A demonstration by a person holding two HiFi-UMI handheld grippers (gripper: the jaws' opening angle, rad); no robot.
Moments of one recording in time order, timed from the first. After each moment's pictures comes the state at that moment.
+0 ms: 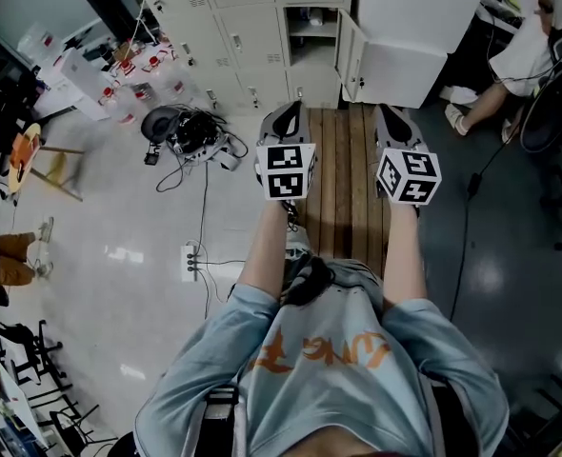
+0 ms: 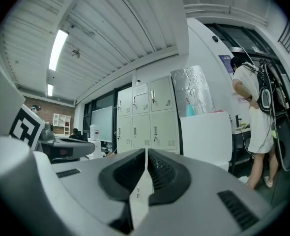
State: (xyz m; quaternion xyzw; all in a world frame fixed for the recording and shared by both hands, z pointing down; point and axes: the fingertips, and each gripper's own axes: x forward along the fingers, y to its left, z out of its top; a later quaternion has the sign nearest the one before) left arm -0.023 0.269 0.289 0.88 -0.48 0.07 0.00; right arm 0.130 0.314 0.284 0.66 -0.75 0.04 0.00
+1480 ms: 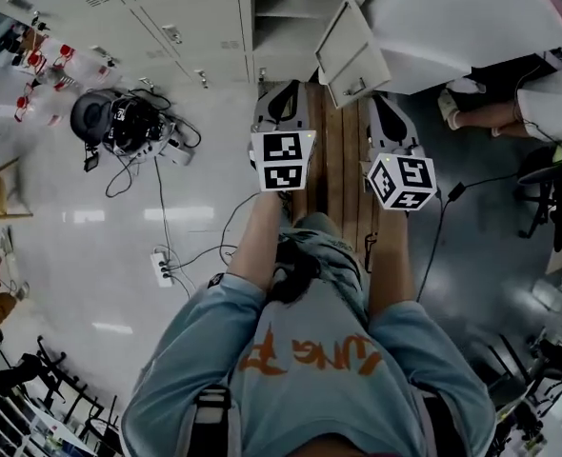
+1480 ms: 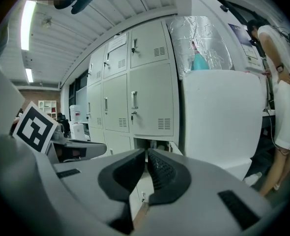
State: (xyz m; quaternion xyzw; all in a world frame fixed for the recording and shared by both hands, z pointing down) left arm 0.067 -0.152 0.418 0.89 -0.42 0.11 0.14; right arm 0.189 -0.086 0.390 0.67 -0.72 0.12 0.10
